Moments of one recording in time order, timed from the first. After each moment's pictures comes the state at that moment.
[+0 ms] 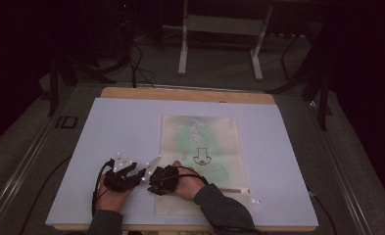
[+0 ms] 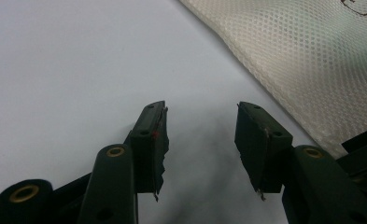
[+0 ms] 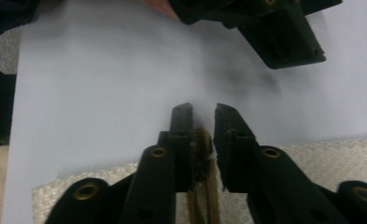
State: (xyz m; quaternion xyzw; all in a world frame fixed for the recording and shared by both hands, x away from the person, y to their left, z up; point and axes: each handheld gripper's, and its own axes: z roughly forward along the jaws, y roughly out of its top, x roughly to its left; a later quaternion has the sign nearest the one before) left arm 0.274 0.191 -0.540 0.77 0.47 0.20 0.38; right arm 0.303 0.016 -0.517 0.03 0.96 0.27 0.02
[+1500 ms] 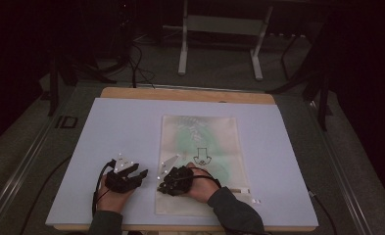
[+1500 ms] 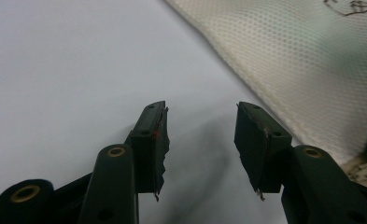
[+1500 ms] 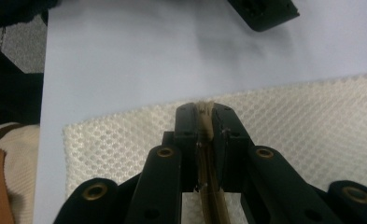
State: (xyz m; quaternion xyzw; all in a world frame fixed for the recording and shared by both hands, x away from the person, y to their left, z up) left arm 0.271 0.187 -0.538 0.77 0.46 0.18 0.39; right arm 0.301 -0.025 -0.513 0.05 0.95 0.30 -0.01
